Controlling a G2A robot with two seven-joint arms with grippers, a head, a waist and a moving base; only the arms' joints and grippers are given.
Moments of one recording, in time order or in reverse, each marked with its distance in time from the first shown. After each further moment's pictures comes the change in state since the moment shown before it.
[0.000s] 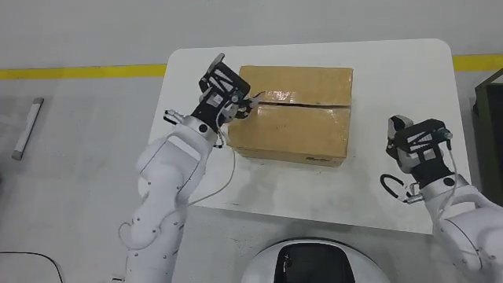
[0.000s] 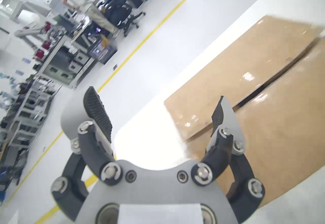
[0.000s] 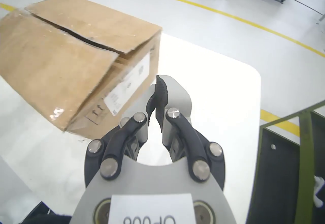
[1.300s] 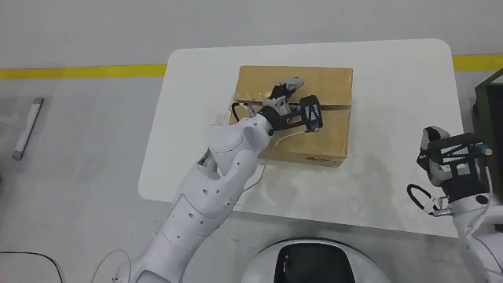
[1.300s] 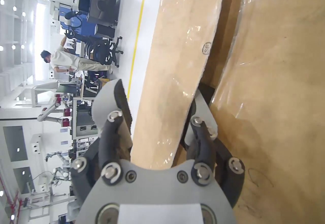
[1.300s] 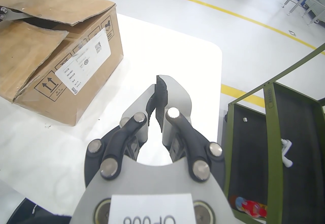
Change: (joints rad) left arm -0.205 -0.035 0.339 0.394 0.552 0.009 0.283; right arm -0.143 0.001 0.100 -0.053 -0.008 0.053 -0.041
